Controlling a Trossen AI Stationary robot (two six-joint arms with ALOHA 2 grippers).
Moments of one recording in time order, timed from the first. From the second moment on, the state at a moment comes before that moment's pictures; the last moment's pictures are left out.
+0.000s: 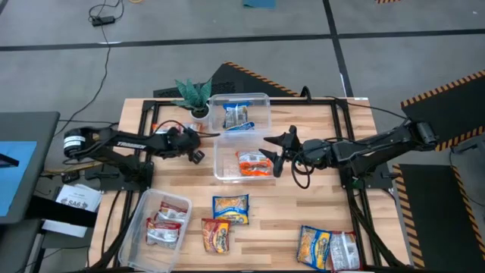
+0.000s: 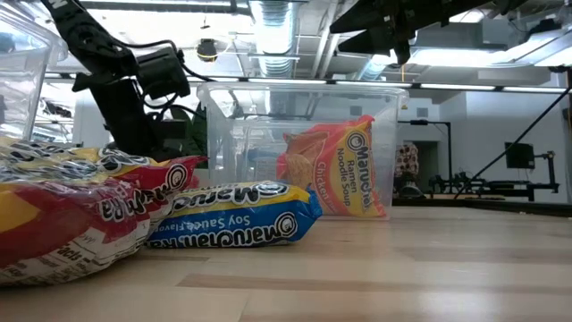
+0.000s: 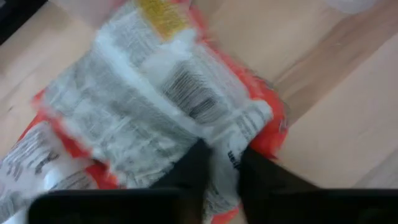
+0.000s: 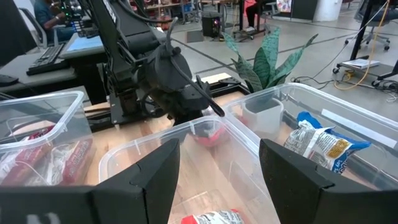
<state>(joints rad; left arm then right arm) 0.31 1.33 0.48 -0.21 -0.49 -0.40 0.13 1.22 0.73 0.31 0.52 0.20</state>
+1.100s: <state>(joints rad) 0.04 0.77 0.74 -0.55 -0.60 -0.36 0.13 1.22 0.73 0.31 0.52 0.20</state>
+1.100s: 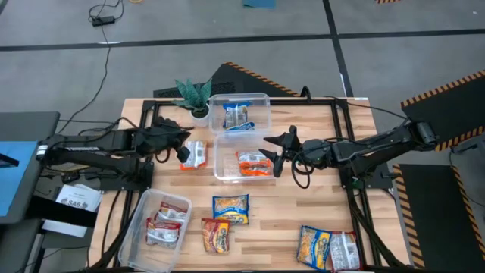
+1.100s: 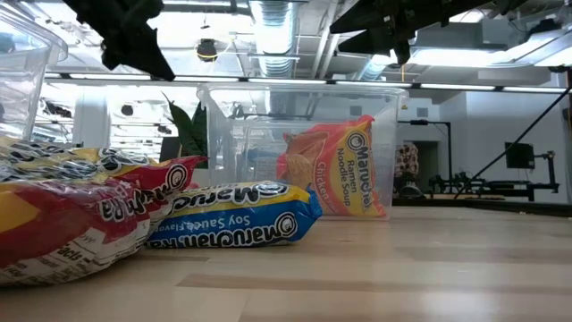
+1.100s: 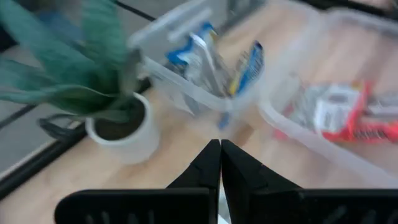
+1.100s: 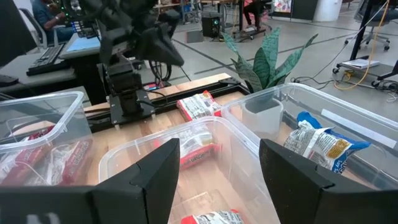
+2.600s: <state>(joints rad) 0.12 1.02 0.34 -0.04 -0.27 -0.19 0.12 1.22 0.73 0.24 0.52 0.21</state>
